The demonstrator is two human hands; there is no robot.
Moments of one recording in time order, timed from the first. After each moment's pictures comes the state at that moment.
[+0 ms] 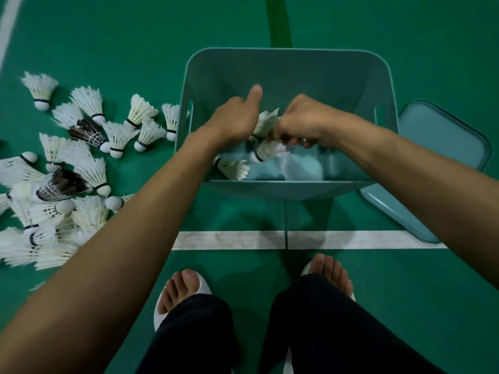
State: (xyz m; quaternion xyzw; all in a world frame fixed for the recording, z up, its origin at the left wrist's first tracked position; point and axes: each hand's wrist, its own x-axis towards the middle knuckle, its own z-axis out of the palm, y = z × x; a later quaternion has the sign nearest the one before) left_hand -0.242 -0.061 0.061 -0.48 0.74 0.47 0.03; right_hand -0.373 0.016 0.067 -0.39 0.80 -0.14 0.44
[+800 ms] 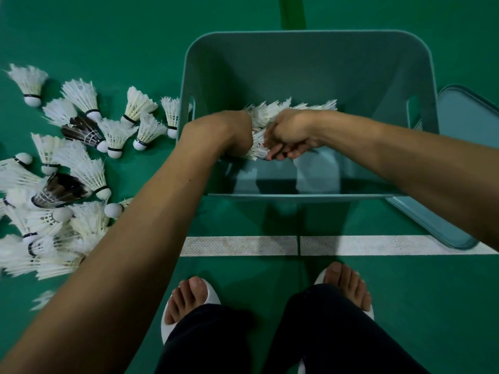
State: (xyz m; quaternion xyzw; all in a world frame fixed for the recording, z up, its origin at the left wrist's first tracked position) left_hand -0.235 -0.096 0.022 -0.39 0.84 0.25 0.29; right_hand -0.371 -0.028 -0.012 -0.30 0.74 -0.06 0.60
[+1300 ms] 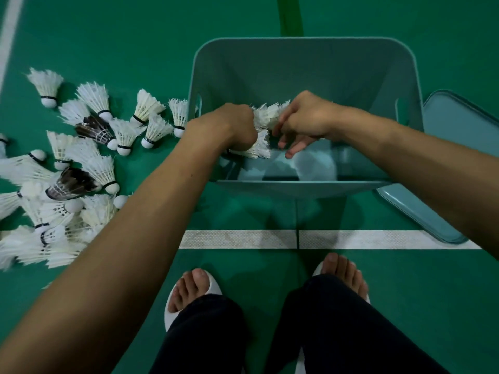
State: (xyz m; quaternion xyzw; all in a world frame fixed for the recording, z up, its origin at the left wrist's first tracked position) left_hand -0.227 -0.081 0.049 -0.38 0.87 0.23 0.22; right_hand -0.377 0.002 0.039 -0.33 0.76 -0.18 0.54
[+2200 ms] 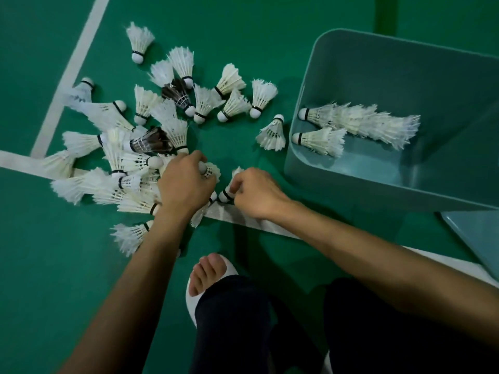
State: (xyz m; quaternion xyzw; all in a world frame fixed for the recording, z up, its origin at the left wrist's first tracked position) left_hand 0.022 -0.042 -0.022 -0.65 0.74 0.18 -0.01; right_hand -0.129 0.013 0.006 -0.53 0.70 -0.05 0.47
